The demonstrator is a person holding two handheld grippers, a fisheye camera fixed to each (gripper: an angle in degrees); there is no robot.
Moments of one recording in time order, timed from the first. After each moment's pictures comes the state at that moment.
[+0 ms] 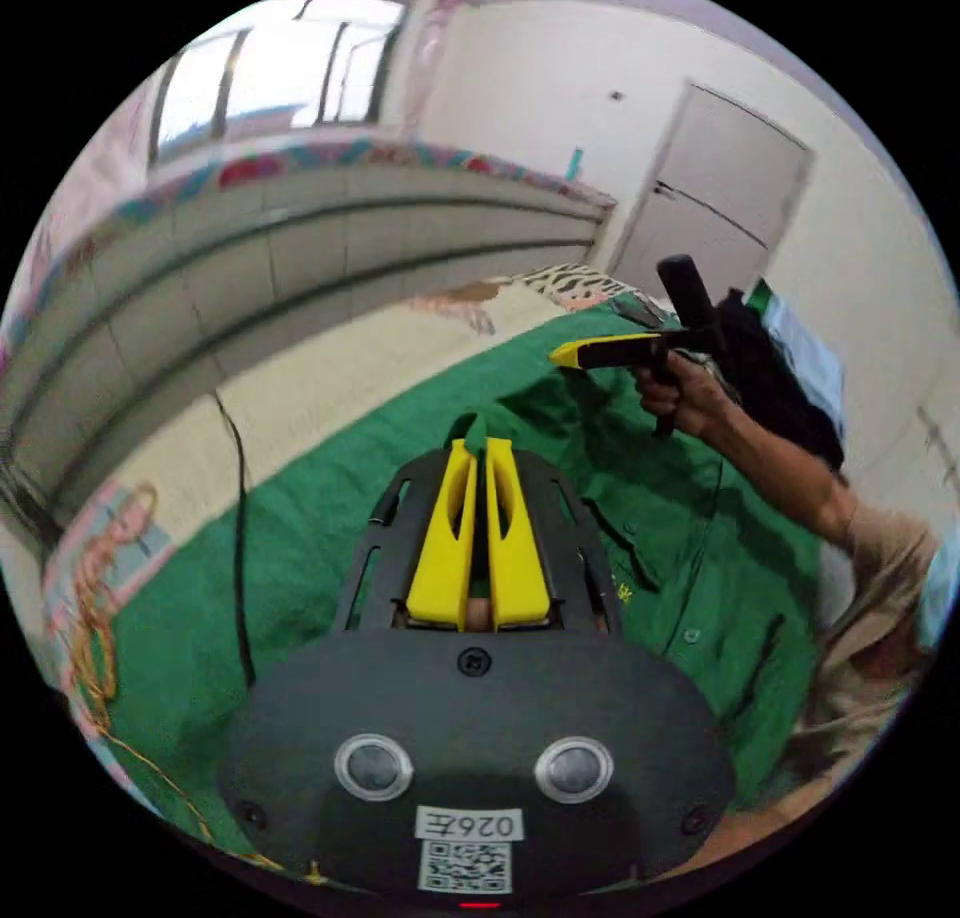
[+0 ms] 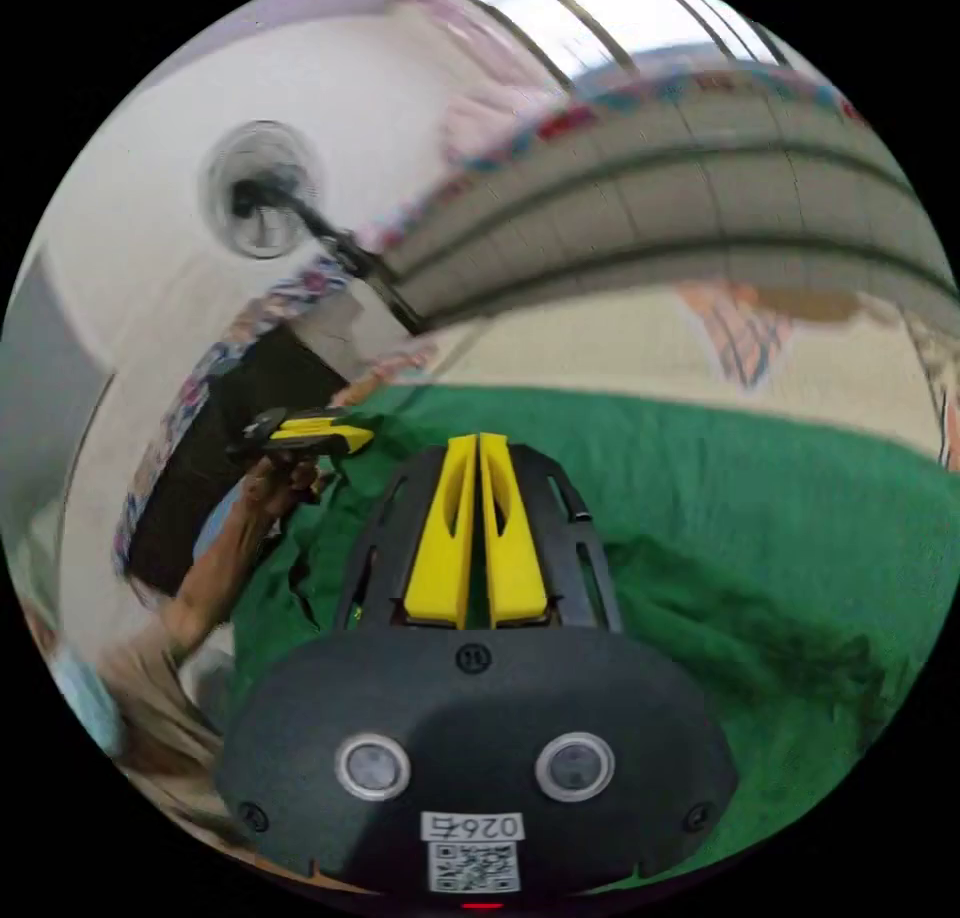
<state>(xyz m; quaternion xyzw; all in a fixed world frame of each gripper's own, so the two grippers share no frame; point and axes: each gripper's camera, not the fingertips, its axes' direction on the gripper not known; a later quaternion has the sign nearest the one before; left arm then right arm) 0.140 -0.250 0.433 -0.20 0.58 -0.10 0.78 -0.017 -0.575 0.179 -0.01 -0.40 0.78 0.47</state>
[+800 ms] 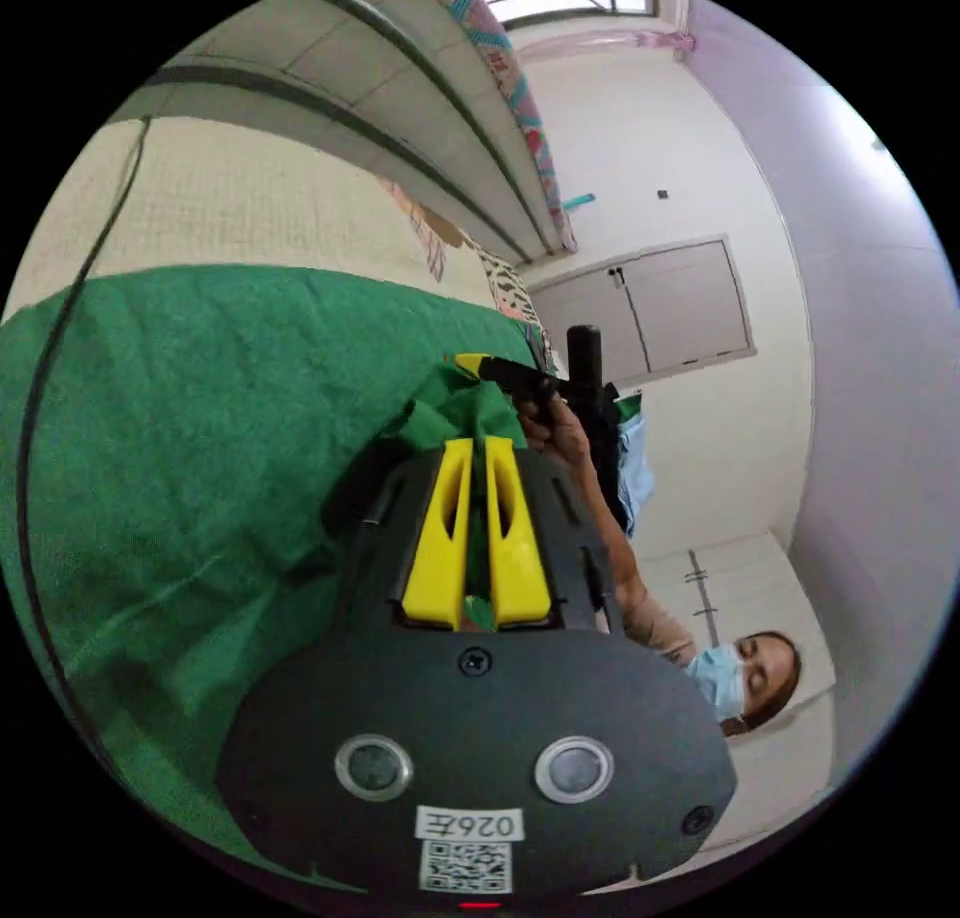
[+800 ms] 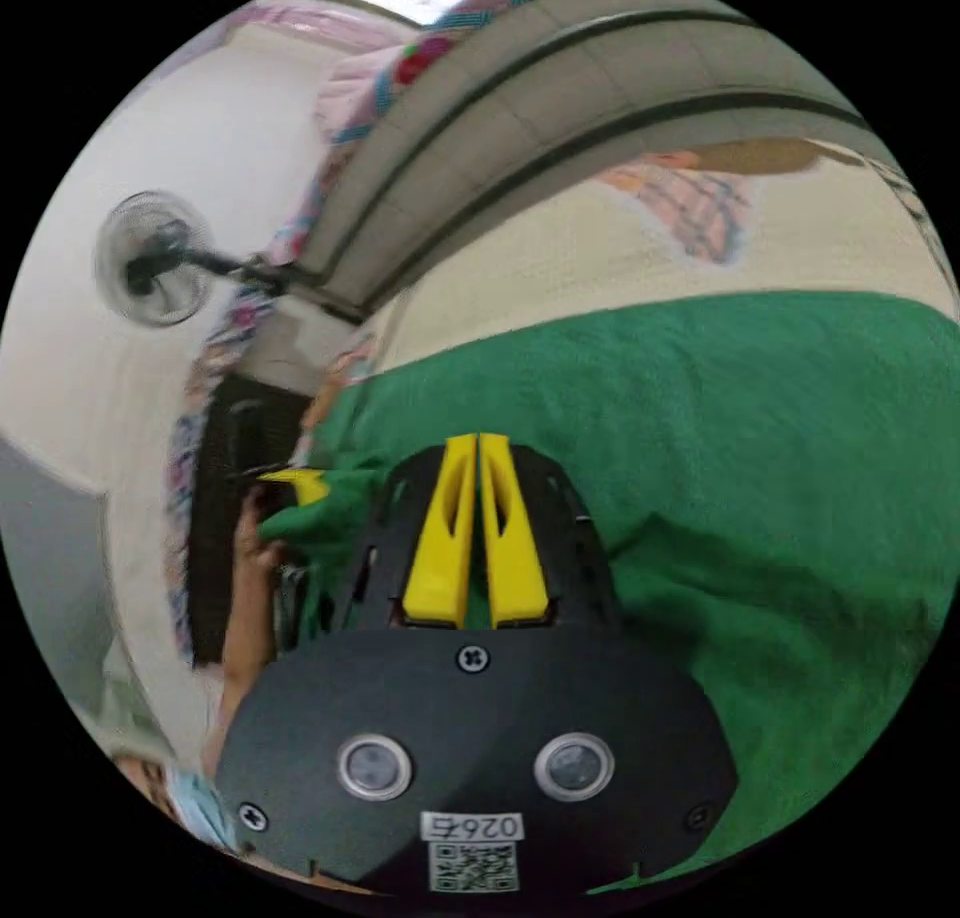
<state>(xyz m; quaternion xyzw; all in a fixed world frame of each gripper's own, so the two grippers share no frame) 0.146 -0.167 0.550 -0.35 0.74 -0.32 0.48 0.012 -0.516 0.239 -0.11 -0.45 0.82 0.34</state>
